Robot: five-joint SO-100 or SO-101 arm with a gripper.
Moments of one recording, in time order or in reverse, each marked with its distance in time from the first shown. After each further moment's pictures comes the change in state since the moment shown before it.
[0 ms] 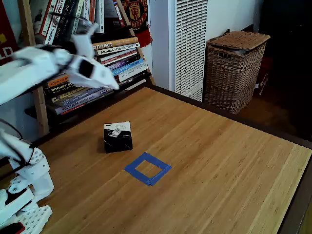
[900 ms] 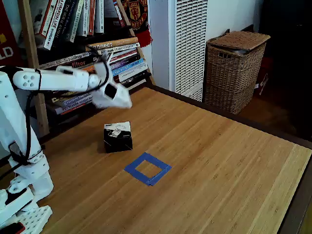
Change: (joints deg) arm -2.5 -26.5 -0.2 -22.4 -8.0
